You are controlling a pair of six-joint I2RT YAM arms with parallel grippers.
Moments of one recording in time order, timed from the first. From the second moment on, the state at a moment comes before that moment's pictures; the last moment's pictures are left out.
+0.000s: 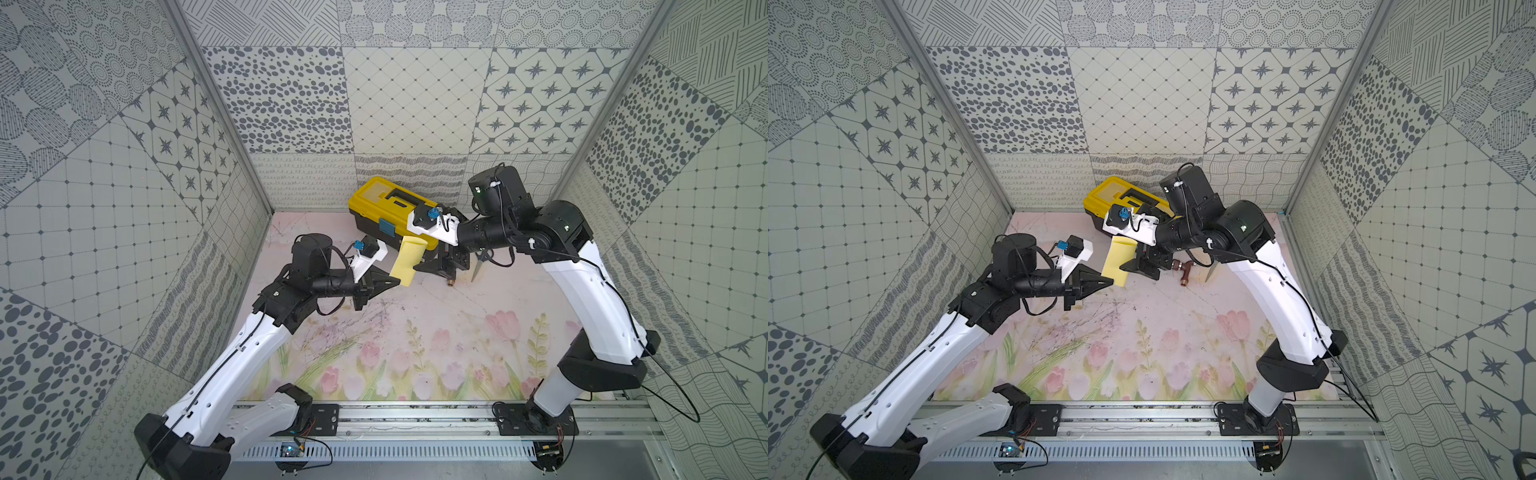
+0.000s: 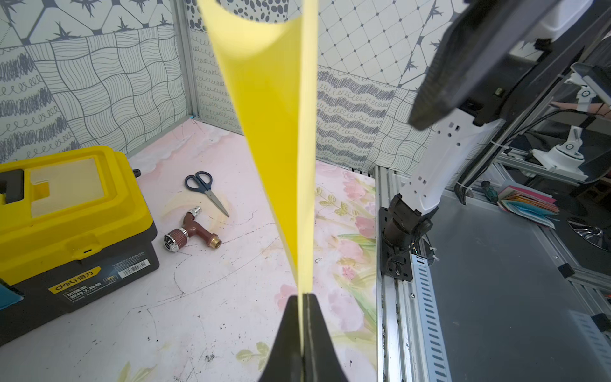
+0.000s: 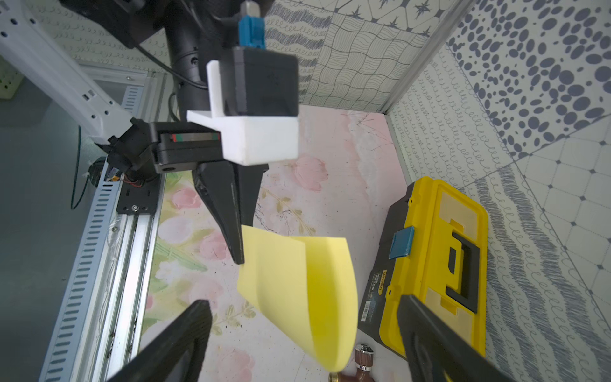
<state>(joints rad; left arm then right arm) -0.42 1.04 1.10 -0.43 0.83 0.17 0.78 1.61 2.25 -1.26 -0.33 -0.63</state>
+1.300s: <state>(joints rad) -0.42 0.91 1.03 0.21 0.76 -0.19 0.68 1.33 1.59 -0.38 -0.82 -0.05</state>
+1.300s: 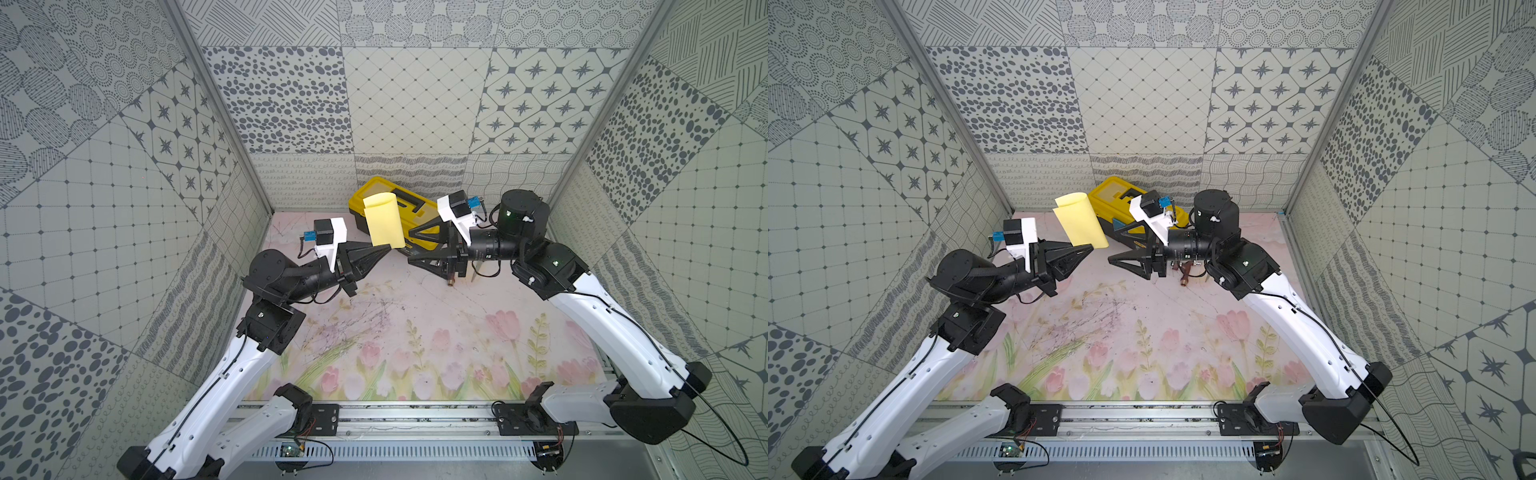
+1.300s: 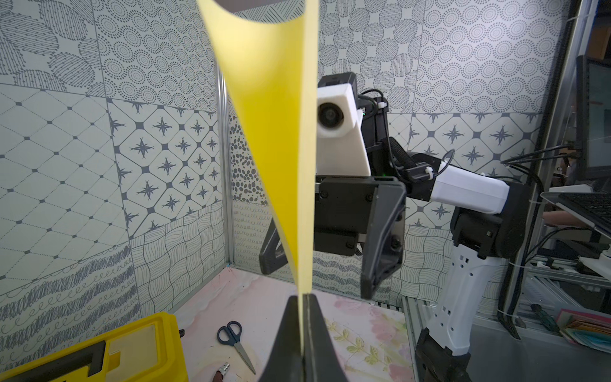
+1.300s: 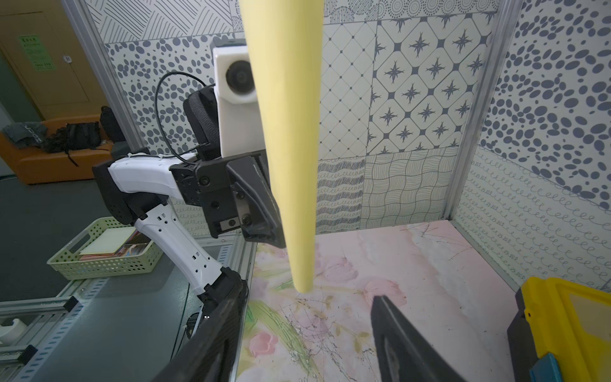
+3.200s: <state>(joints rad) -0.43 0.94 1.02 0.15 0.70 -0.16 0.69 1.42 1.66 -0.42 -0.82 -0.08</state>
